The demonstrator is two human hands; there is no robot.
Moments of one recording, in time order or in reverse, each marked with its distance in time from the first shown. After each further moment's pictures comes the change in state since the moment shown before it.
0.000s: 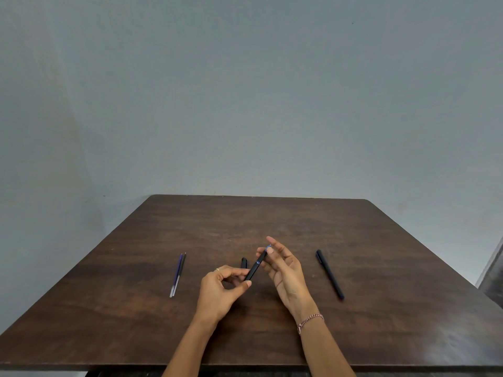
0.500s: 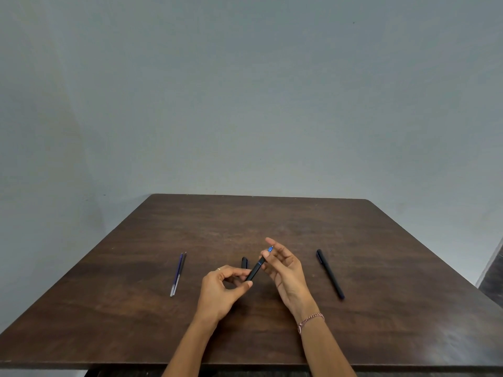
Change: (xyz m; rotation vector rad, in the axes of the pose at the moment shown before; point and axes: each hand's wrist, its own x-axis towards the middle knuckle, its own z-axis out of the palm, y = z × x) left_hand 0.000 0.002 0.000 0.000 -0.002 0.023; right_hand 0.001 -0.001 -0.002 -0.068 0.004 0.006
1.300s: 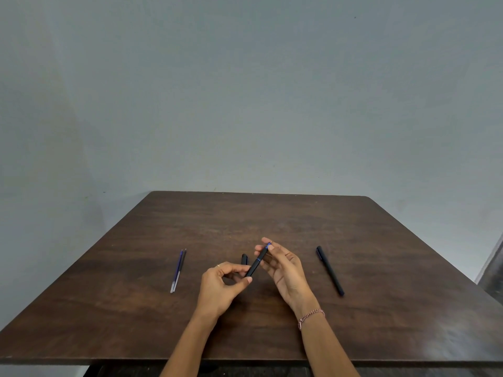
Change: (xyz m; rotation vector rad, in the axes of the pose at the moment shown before) left_hand 0.001 -0.003 0.000 -0.009 0.004 -0.011; right_hand 0.000 0.001 0.000 0.040 -0.008 0.064
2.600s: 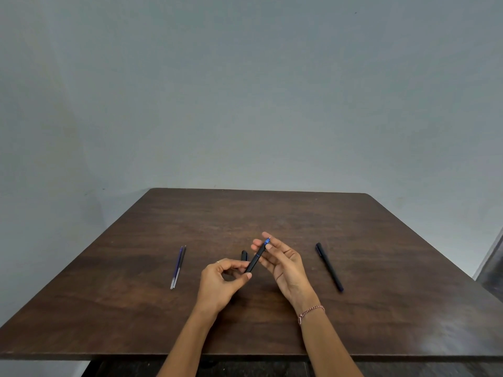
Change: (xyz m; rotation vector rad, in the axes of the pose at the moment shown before) left_hand 0.001 -0.007 0.002 -0.044 0.005 -0.007; right_hand -0.004 -0.003 0.002 0.044 -0.067 0.006
